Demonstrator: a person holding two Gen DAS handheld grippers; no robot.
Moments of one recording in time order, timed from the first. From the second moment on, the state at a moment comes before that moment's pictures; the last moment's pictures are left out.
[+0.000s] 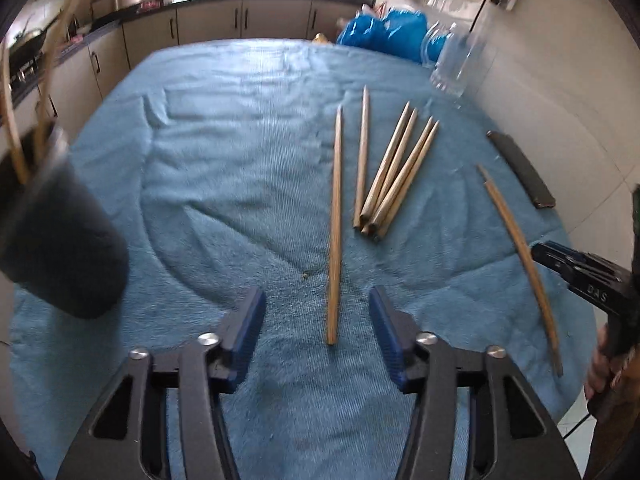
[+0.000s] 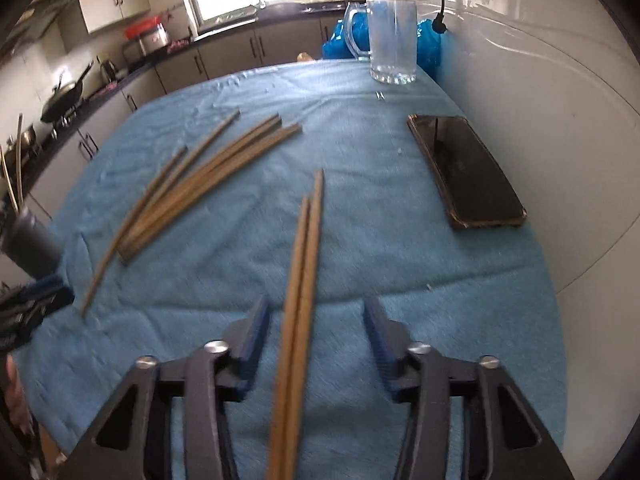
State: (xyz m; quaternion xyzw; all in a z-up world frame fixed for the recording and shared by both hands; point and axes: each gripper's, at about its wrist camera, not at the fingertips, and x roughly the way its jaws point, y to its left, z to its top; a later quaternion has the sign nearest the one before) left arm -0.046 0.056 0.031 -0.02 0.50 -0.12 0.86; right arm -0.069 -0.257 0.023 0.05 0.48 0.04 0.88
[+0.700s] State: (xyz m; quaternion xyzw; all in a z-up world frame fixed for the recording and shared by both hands) left arm -0.062 0.060 0.026 -0.04 0.54 -0.12 0.83; right arm -0.048 -0.252 0.019 0.09 0.48 0.07 0.87
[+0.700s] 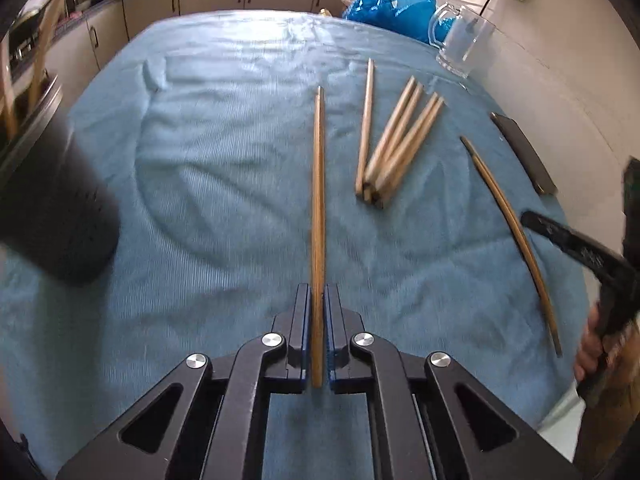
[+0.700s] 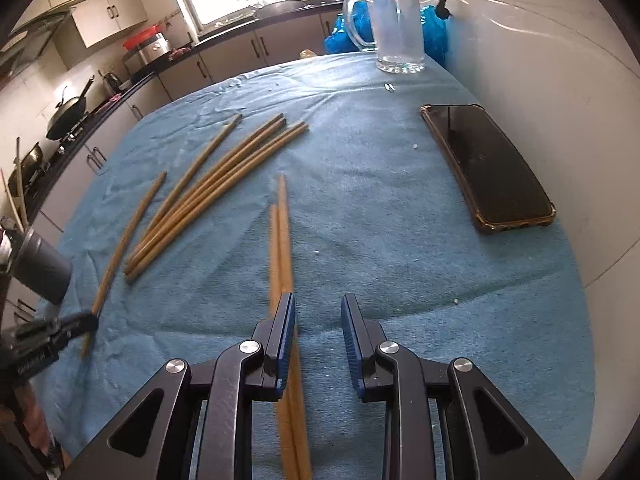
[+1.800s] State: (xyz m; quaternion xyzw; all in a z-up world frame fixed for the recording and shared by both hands) left arm -0.052 0.053 0.050 -0.01 0.54 -0.13 0.83; right arm -0.024 -0.289 0.019 0.04 0.58 0.00 0.82
